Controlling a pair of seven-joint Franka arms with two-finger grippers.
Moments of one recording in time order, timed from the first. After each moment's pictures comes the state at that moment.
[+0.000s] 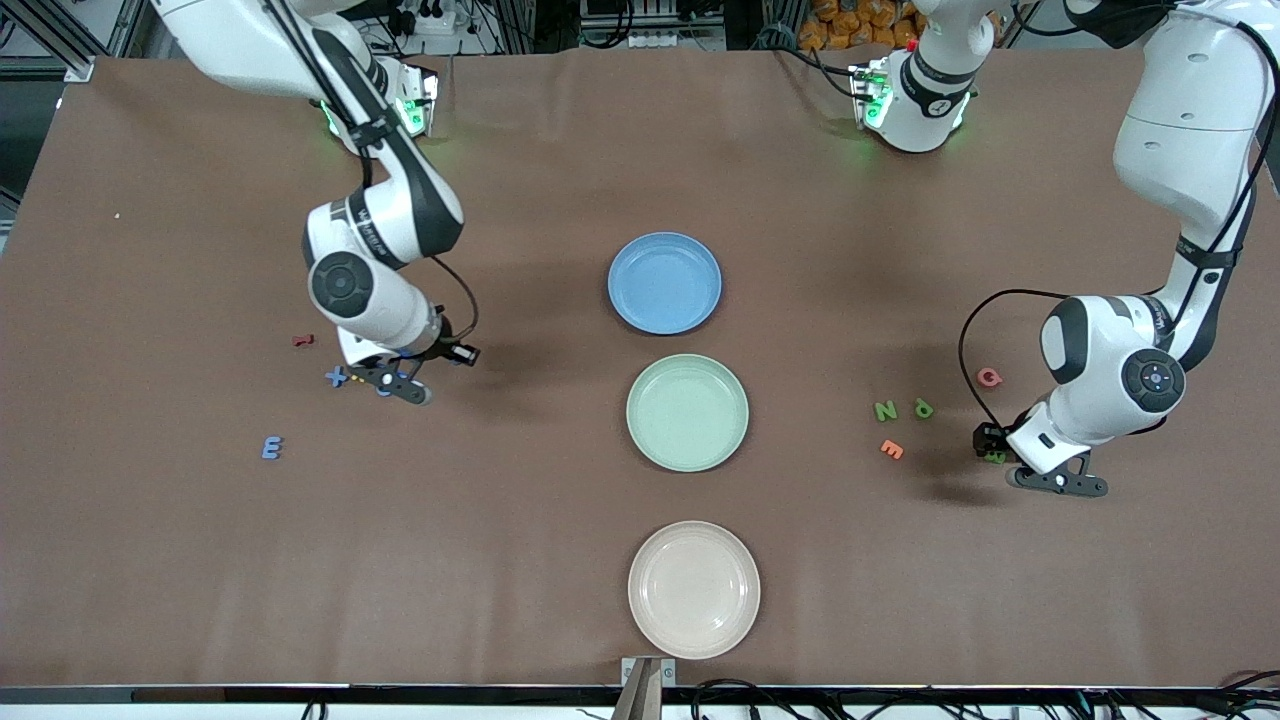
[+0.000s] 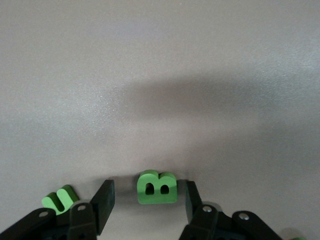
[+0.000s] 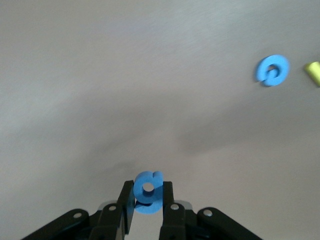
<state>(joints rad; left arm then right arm) 0.20 0.66 -0.14 -1.82 0.15 2.52 0.13 0.30 0.34 0.11 -2.08 0.07 2.32 0.77</state>
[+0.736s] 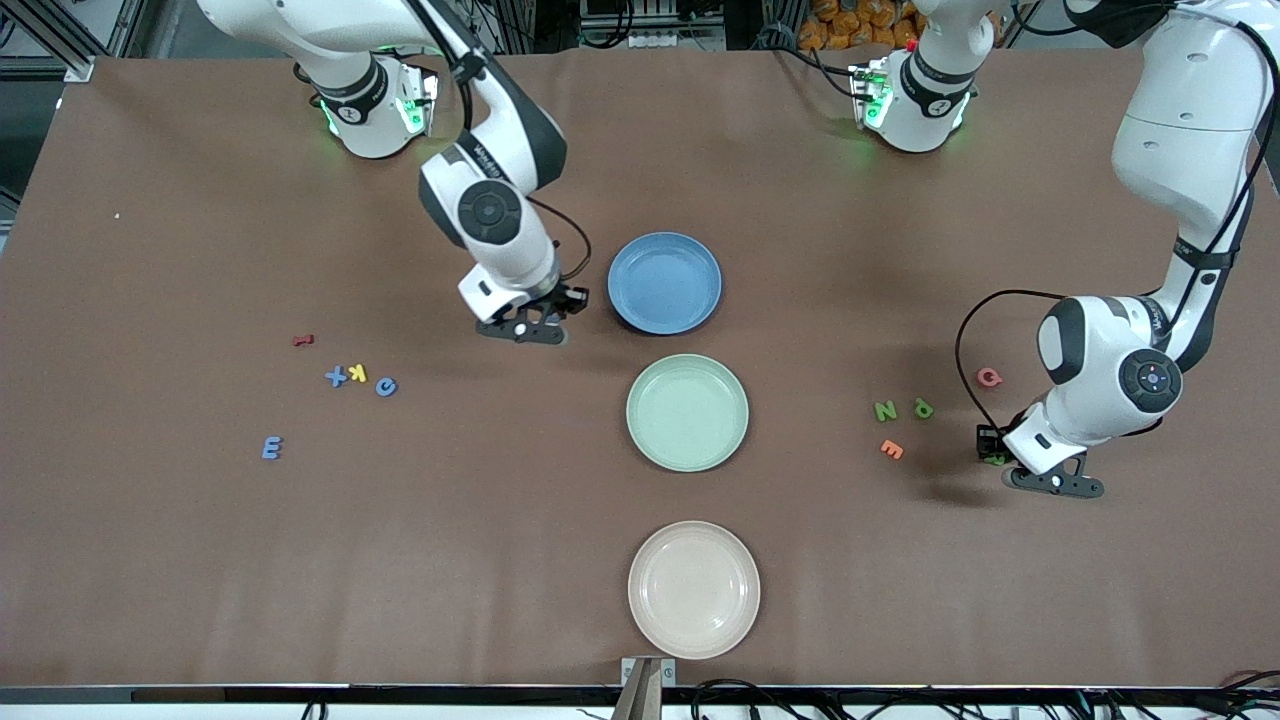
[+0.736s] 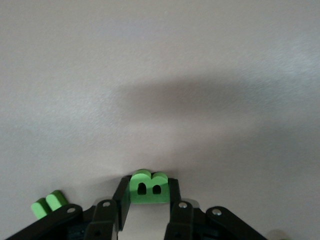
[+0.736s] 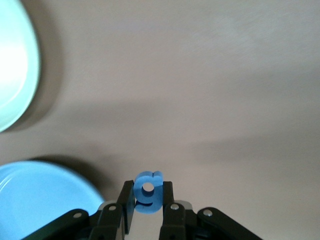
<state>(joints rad) 0.20 0.67 -0.16 -1.81 0.15 2.52 0.13 0.56 0.36 0.13 -1.99 0.07 2.28 0.77</state>
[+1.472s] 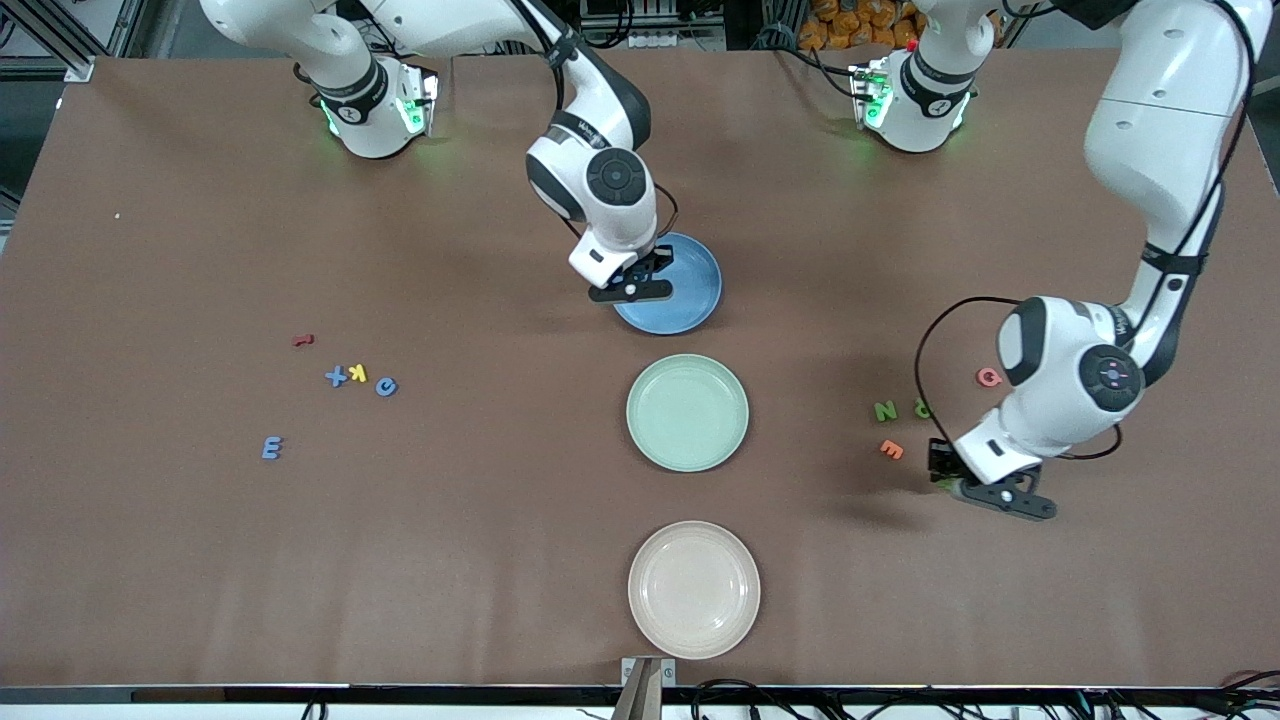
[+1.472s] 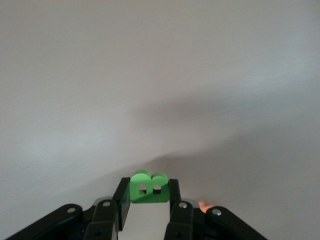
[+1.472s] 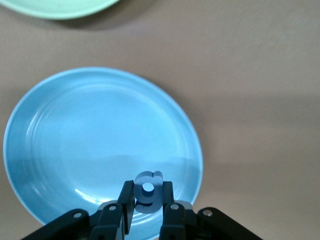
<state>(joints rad) 0.14 0.65 -0.27 -1.73 0.14 2.53 0.12 0.77 0.53 0.15 -1.83 0.07 2.28 0.80</state>
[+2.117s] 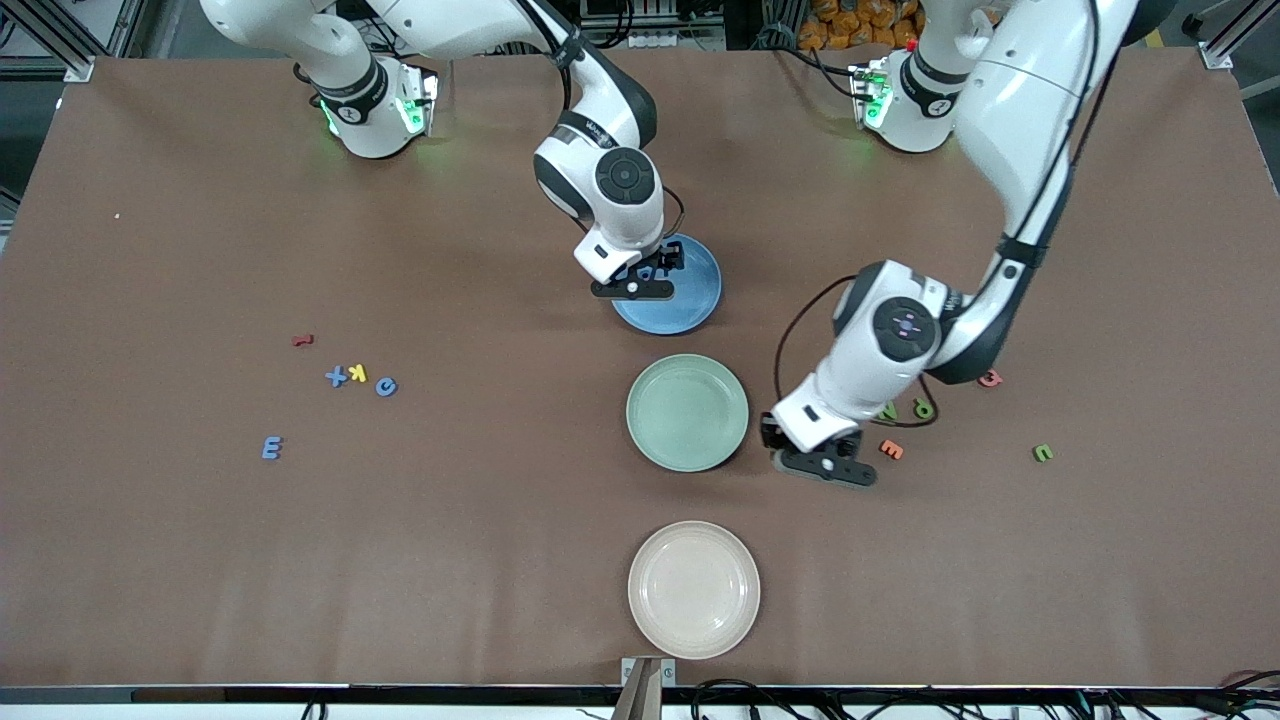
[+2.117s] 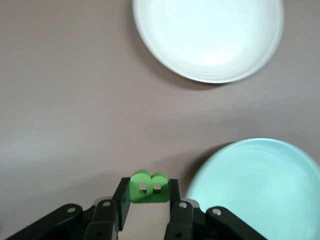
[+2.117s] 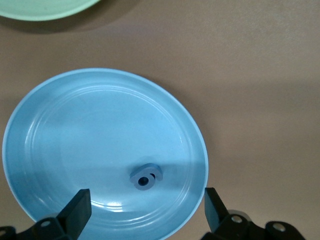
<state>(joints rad) -0.21 0.65 -0.27 -1.66 0.13 2.53 -0.31 0.78 0.55 0.15 -1.81 0.07 2.28 0.90</state>
